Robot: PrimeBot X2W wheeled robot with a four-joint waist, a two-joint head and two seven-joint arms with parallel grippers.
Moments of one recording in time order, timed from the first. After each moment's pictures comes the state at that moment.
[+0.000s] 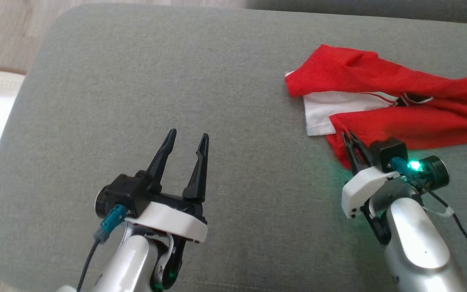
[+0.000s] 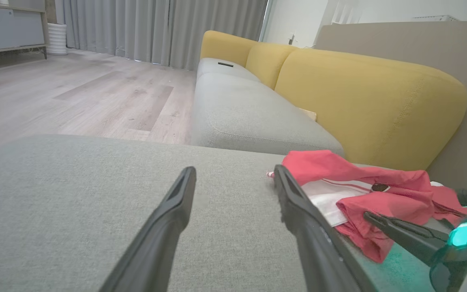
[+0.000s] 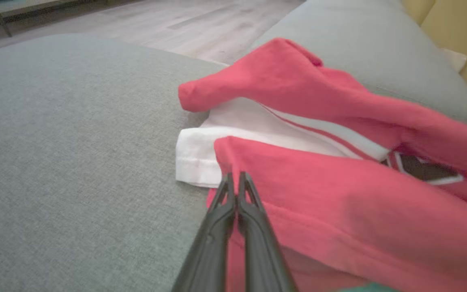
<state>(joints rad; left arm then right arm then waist) -0.17 0.05 -0.43 0.11 -0.31 0.05 -0.26 -0.35 -0.06 0.11 0.52 -0.12 0.12 -0.01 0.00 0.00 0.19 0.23</state>
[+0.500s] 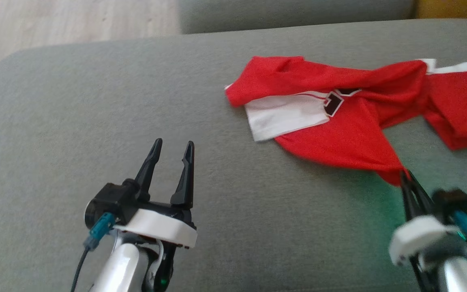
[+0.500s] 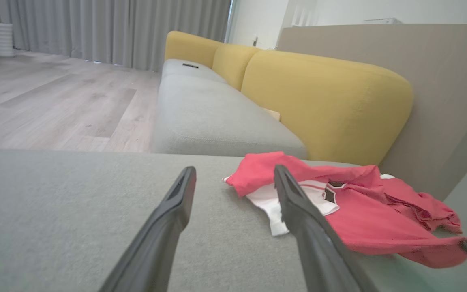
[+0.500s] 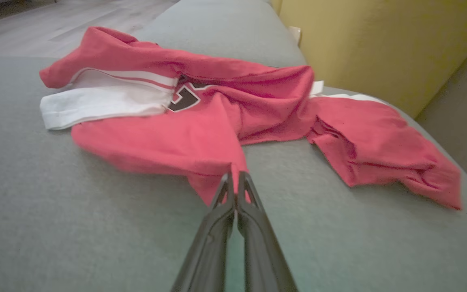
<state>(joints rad) -0.12 0.05 -0.38 0.11 -0.31 0.05 -0.26 -0.02 -0.05 -0.08 0.16 -0.10 0.12 0.06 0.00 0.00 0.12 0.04</state>
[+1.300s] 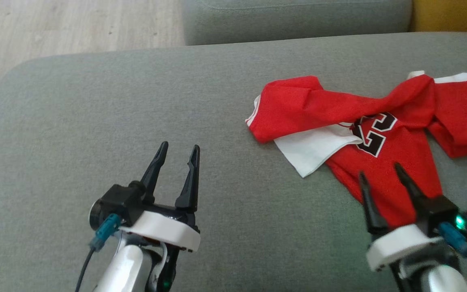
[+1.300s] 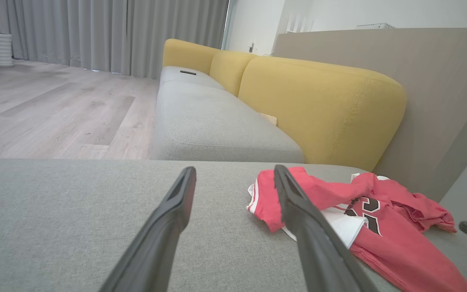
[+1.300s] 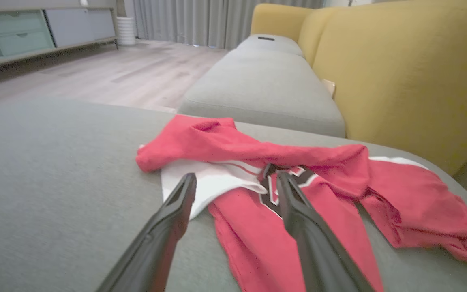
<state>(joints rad) -0.12 0.05 -0.39 0.12 -0.31 0.04 -0.26 0.11 -0.04 0.00 -0.08 -0.07 0.12 0.10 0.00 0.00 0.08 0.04</state>
